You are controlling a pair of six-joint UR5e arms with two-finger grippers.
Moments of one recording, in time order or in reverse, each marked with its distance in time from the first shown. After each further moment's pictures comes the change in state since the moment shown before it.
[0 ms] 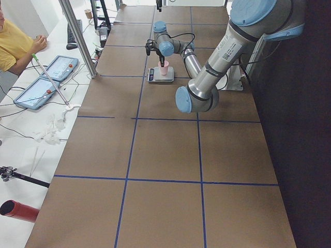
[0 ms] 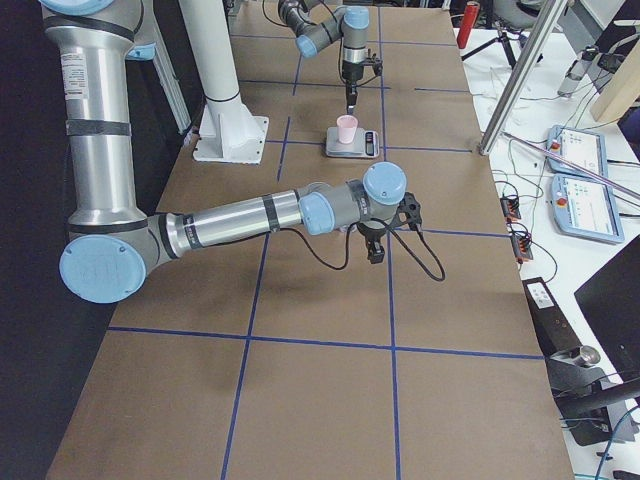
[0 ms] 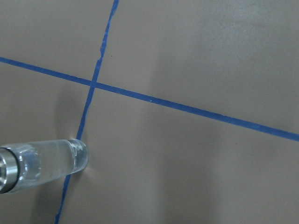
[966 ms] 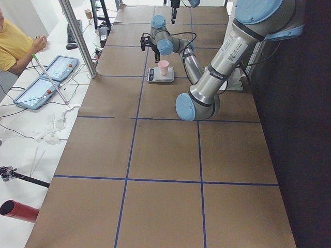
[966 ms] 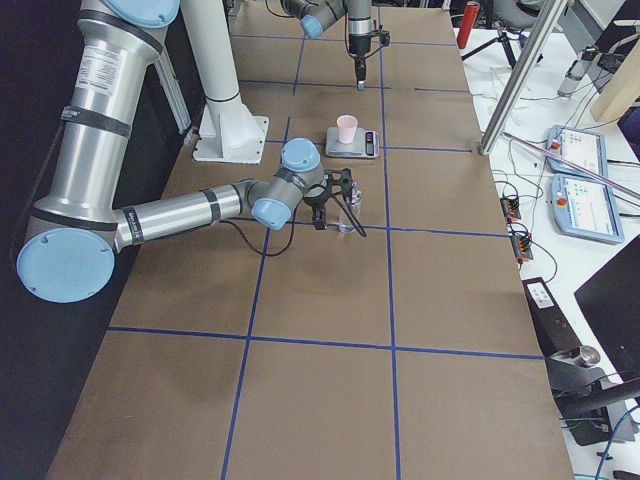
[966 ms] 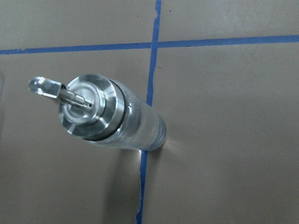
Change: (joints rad) left arm -0.088 0.090 -0.110 -0.009 -0.003 0.063; right arm -0.501 -0.268 0.205 0.630 -0.463 0.835
